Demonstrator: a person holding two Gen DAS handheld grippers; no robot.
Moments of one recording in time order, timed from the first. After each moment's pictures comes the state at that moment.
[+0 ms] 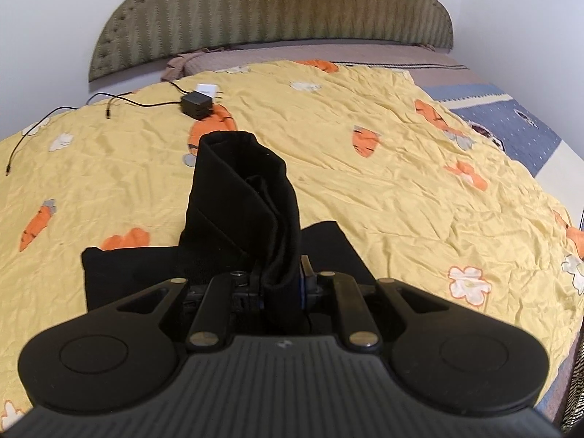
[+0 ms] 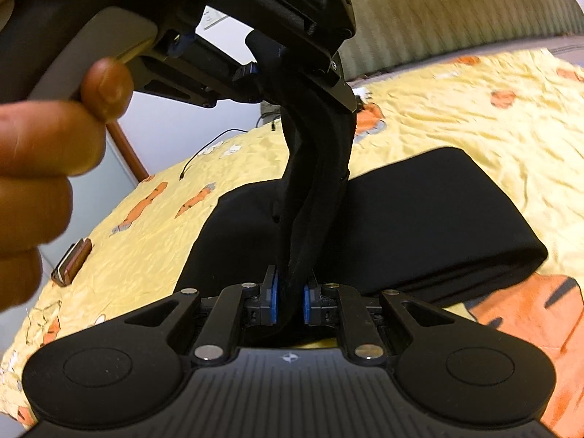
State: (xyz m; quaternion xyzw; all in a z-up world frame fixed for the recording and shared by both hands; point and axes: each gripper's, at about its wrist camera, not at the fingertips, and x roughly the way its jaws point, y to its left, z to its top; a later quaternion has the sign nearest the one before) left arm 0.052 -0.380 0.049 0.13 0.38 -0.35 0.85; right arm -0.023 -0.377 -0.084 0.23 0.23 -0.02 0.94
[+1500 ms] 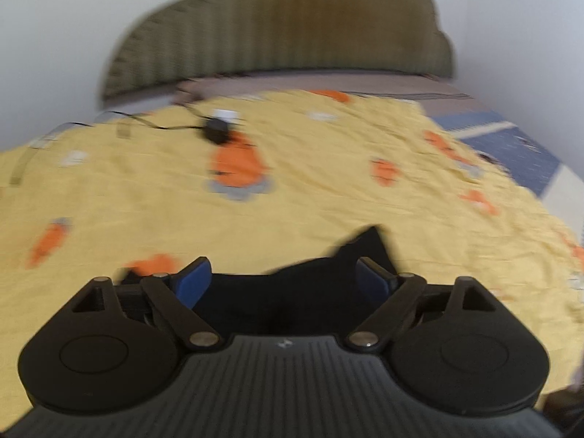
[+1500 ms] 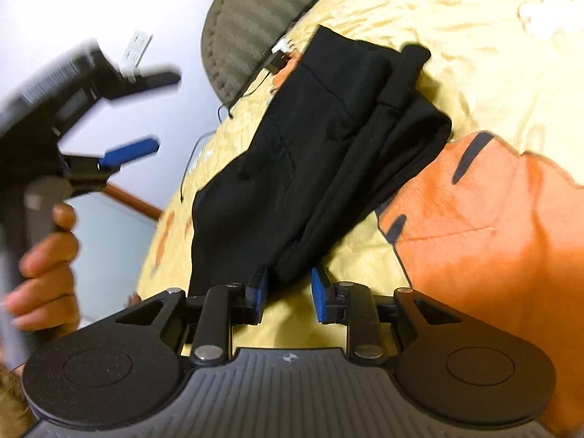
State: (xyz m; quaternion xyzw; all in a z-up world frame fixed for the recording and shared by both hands) left arm 0.086 -0.326 0.052 0.11 0.33 -0.33 0.88; right arm -0.097 -0.443 -0.108 0.45 0.26 0.00 0.85
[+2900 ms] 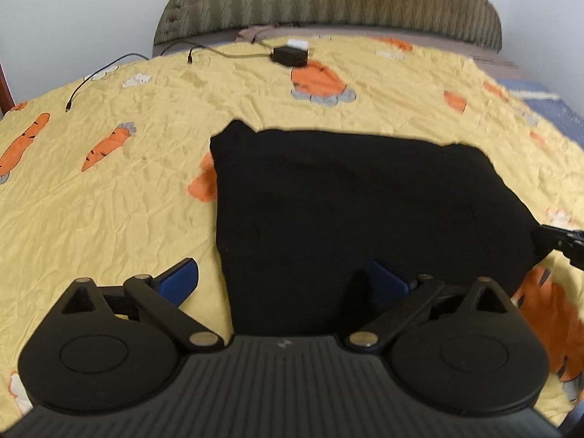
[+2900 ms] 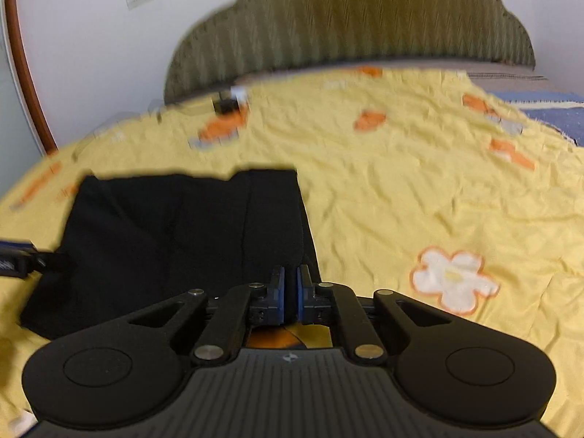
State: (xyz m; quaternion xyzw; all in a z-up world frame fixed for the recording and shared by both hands) left arm 0.077 -0.255 -0.029 0.13 0.38 -0.27 0.87; right arm -0.070 -0.485 -0.069 0.14 0.31 -0.17 0.93
